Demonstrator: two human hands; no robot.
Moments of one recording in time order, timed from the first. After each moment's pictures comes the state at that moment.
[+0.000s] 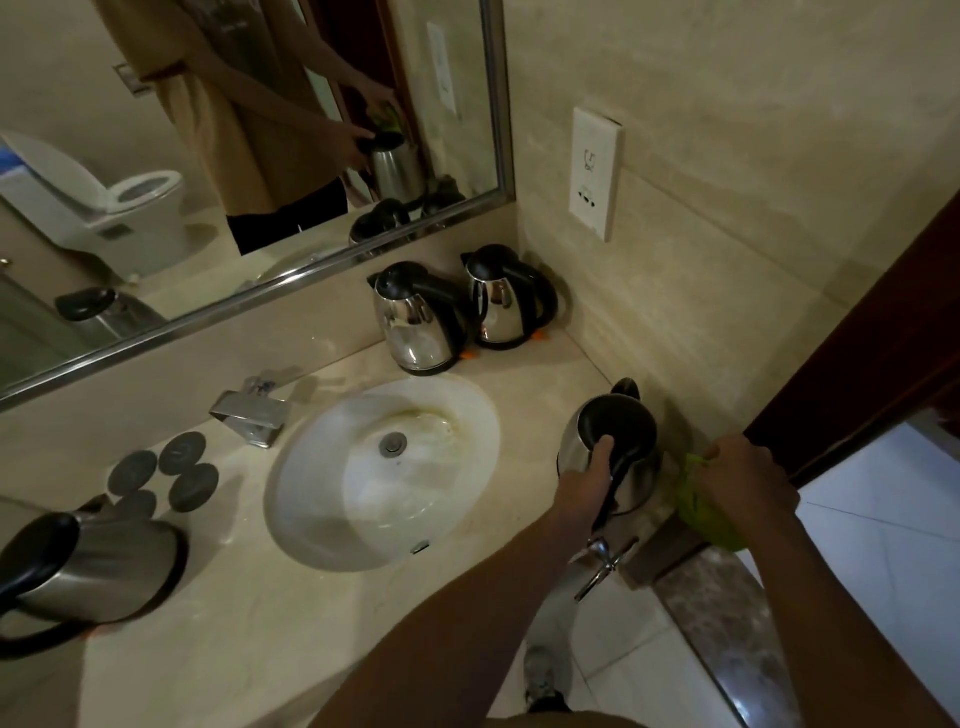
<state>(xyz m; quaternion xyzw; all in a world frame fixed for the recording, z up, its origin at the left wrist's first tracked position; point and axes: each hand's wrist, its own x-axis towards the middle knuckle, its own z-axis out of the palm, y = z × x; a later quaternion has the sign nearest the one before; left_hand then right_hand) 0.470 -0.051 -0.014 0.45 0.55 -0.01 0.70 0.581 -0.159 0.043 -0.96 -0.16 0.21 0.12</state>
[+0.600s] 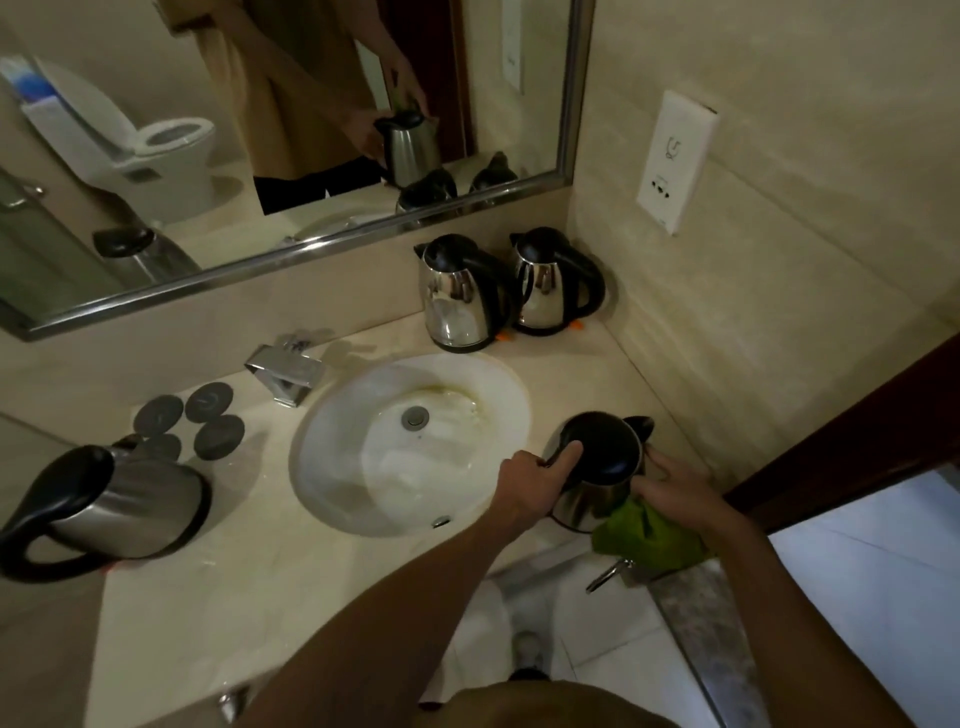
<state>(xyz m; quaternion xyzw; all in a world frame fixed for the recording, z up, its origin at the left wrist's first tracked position) 0.377 0.013 -0.023 0.69 0.54 0.04 0.48 0.520 -0.107 0.035 -0.83 -0.25 0.44 0.22</state>
